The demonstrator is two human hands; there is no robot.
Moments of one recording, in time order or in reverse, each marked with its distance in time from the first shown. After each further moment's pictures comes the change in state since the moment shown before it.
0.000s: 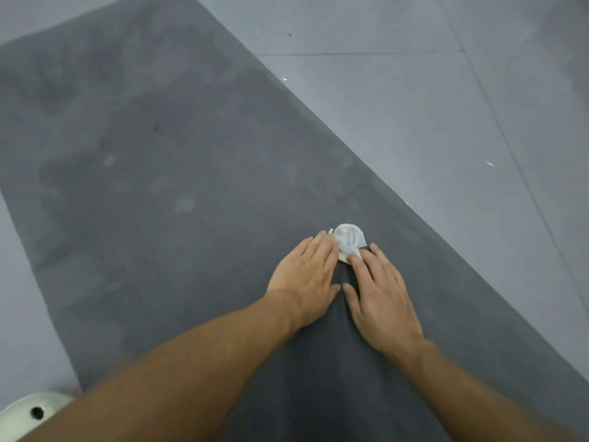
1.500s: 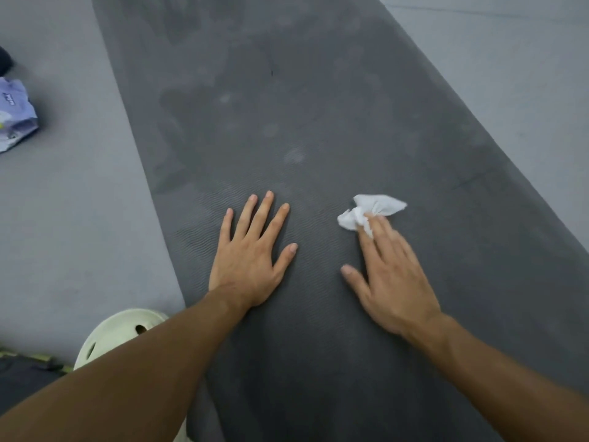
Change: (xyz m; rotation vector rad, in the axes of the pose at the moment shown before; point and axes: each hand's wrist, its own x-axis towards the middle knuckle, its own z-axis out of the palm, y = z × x) left_hand -0.171 -0.131 0.114 -0.314 0.244 -0.616; right_hand 0.028 -0.140 0.025 -0.089 -0.326 -0.246
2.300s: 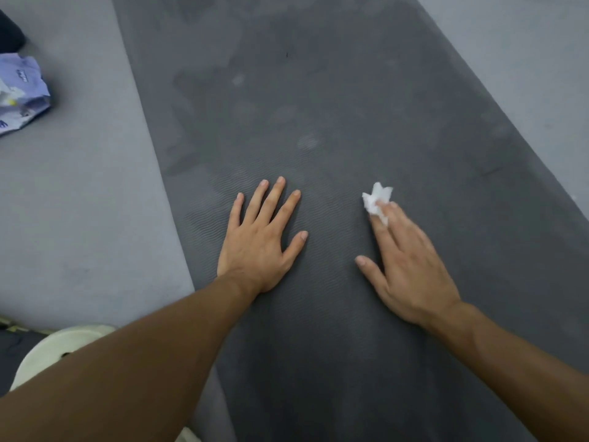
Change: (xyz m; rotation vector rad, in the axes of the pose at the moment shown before) left_hand -0.001 0.000 -0.001 -0.001 0.013 -0.003; right_hand 0.003 0.014 0.003 -0.008 0.109 -0.103
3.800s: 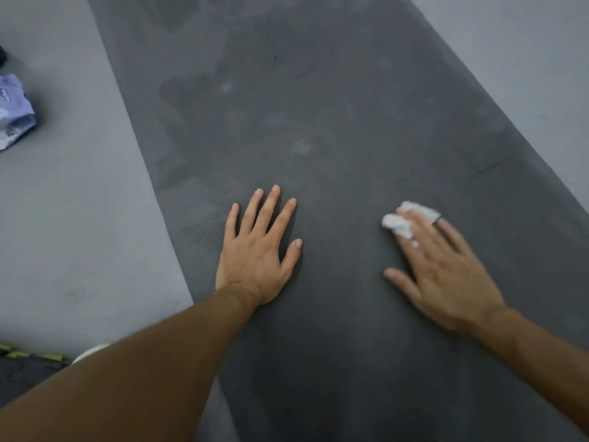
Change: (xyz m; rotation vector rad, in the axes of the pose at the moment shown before) left_hand 0.000 -0.003 0.001 0.015 -0.025 0.008; right_hand -0.016 0.043 -0.006 -0.228 0.039 -0.068
